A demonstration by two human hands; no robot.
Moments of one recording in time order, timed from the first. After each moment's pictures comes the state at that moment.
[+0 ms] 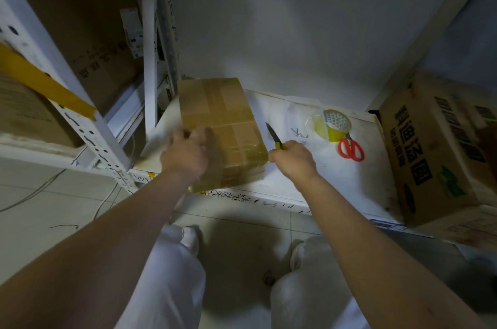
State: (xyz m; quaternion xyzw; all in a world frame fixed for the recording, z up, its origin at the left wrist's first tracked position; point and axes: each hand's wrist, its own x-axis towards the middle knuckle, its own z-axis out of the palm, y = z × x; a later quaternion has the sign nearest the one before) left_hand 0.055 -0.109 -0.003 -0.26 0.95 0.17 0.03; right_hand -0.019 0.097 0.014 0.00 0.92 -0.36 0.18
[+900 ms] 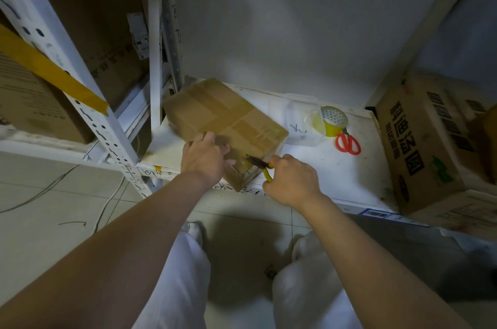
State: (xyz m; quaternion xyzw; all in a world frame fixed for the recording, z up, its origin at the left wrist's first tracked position) left_hand 0.074 -0.074 0.006 -0.11 0.99 0.04 0.04; right_hand 0.049 0.114 0.024 -0.23 0.97 -0.08 0.08
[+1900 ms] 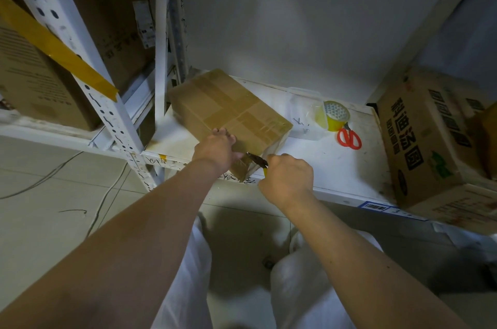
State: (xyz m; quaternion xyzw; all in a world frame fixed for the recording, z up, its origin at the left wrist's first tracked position) left_hand 0.063 -0.069 0.004 -0.11 0.98 0.09 0.16; right_hand 0.078 0.092 0.030 -0.20 0.98 0.01 0.04
